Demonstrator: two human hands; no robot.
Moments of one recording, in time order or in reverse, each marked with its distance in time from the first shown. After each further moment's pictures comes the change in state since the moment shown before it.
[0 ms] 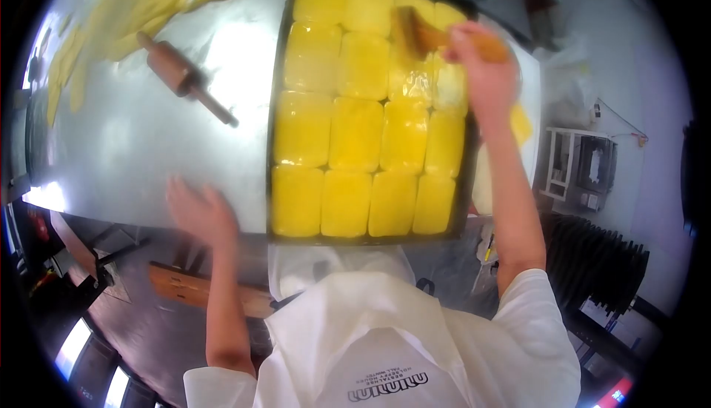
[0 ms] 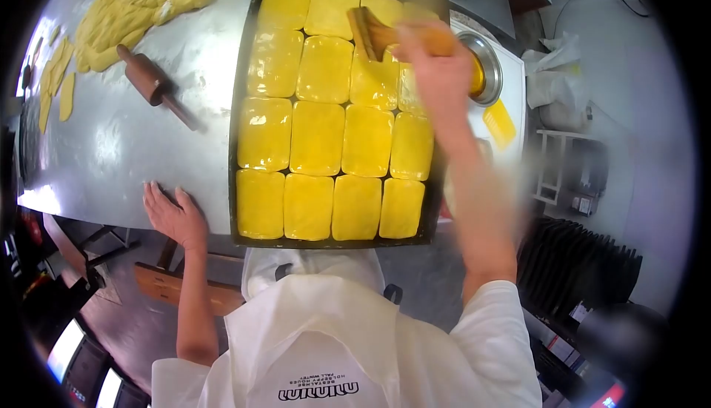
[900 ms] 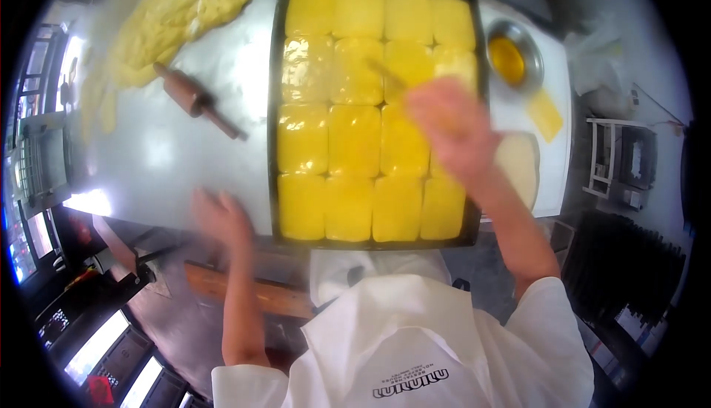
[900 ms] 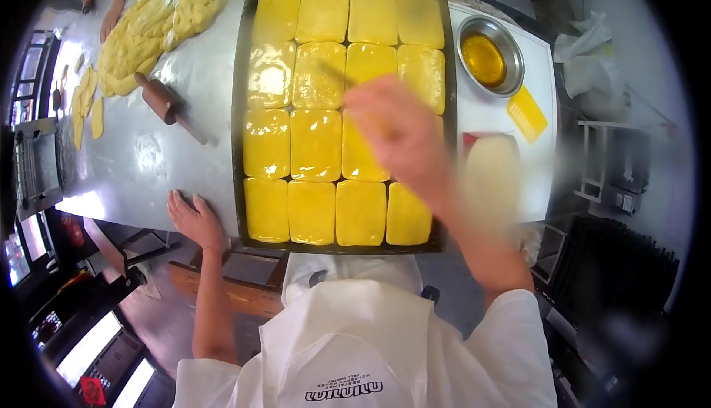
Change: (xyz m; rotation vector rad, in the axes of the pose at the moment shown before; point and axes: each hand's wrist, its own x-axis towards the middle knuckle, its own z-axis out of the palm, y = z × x) left_hand -0.002 0.009 -0.002 -0.036 -0.033 -0.043; right_hand -0.061 0.014 -0.033 -0.088 -0.260 -0.474
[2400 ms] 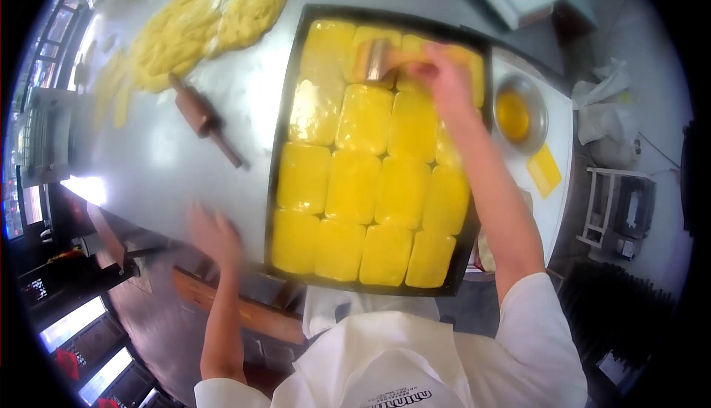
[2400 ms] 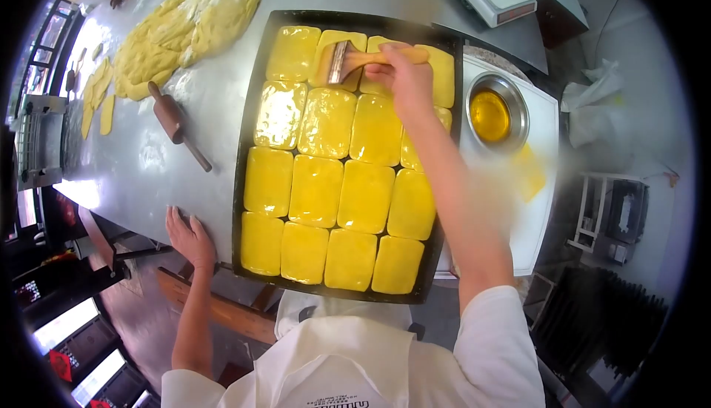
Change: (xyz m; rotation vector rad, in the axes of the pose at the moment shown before) left_hand 0.005 -0.008 0.014 0.092 0.080 0.022; right_hand 0.116 0.160 0.040 0.914 0.387 0.779
